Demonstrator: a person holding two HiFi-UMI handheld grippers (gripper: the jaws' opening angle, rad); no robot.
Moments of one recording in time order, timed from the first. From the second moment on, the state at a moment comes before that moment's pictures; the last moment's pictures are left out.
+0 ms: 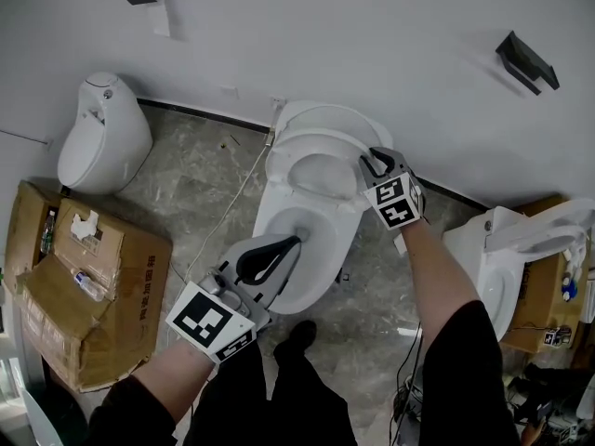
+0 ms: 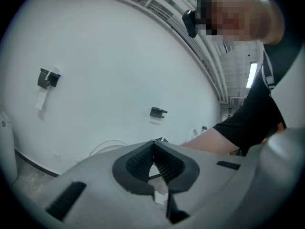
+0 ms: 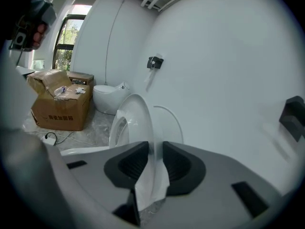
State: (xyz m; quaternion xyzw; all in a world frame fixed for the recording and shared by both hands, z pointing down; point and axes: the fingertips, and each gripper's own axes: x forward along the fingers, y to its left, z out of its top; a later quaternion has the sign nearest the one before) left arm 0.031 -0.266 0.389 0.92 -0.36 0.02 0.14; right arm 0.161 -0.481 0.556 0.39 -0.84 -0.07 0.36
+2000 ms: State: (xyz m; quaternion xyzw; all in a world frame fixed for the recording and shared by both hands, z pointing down) left arm 0.008 -0.029 0.449 0.93 -0.32 0.04 0.17; right arm 0.107 -0.200 0.639 0.43 -0.78 -0.17 0.42
